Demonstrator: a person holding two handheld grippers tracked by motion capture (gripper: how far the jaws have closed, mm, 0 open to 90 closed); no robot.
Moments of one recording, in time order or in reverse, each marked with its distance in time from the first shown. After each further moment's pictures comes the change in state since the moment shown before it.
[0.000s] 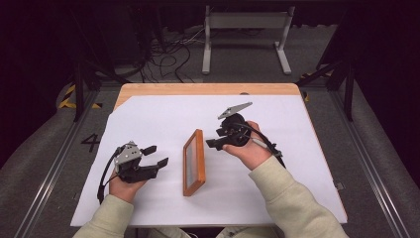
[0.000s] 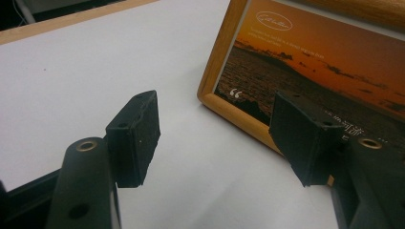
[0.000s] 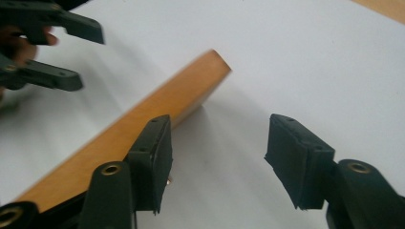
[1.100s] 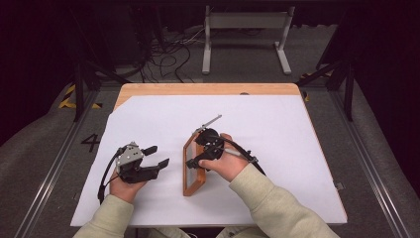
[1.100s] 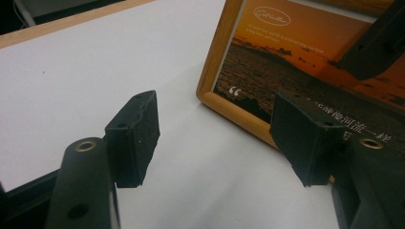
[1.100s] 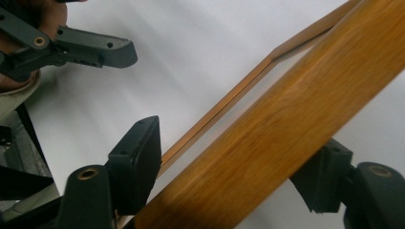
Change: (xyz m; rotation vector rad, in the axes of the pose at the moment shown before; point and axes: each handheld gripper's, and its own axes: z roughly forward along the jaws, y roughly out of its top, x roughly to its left) left arm -0.002 -0.001 0.002 0.006 0.003 0.025; right arm 0.046 -0.001 0.058 0.204 0.112 0.104
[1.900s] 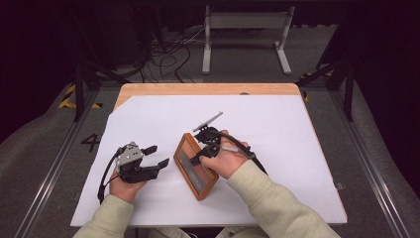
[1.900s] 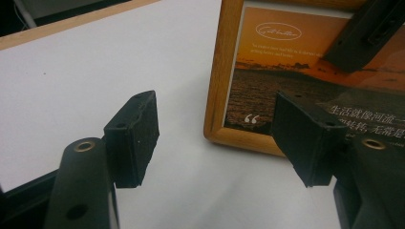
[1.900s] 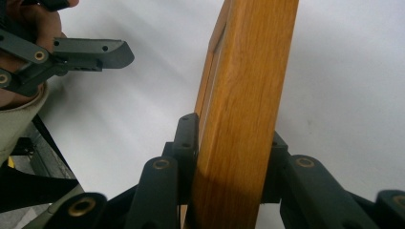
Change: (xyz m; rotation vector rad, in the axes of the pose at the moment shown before) left arm 0.001 0.000 0.000 -0.006 0.003 0.005; right arm 0.002 0.005 -0.007 0.069 -0.008 0.133
